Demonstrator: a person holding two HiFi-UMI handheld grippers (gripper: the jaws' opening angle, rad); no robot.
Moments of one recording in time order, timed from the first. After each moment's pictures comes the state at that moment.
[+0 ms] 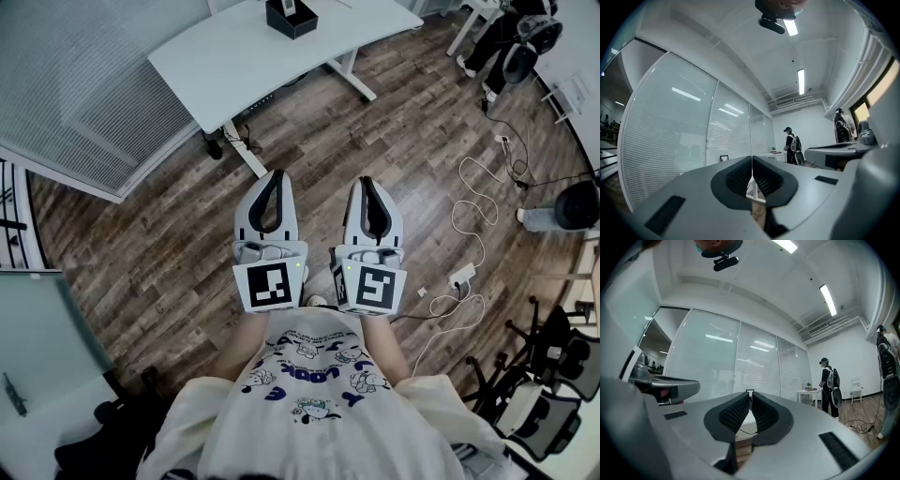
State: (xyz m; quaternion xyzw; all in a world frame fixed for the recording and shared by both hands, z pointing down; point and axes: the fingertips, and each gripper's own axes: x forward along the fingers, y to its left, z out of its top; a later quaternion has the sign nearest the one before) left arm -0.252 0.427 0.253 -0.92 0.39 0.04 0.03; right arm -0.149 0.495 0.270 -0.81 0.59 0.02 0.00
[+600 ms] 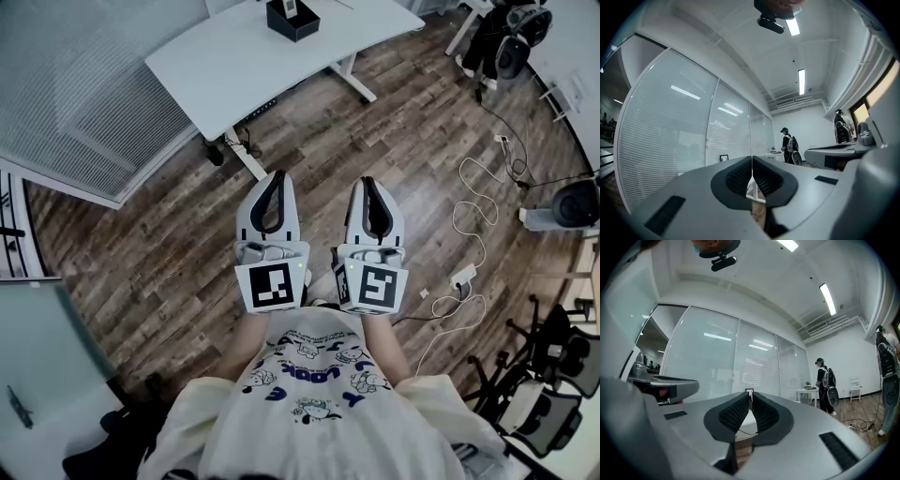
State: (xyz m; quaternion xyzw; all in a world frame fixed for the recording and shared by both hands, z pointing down) left arm -0.256 0.390 0.258 -0.92 0.38 0.04 0.03; right arm -0.150 0.460 0.275 -0.82 0.58 0.02 0.00
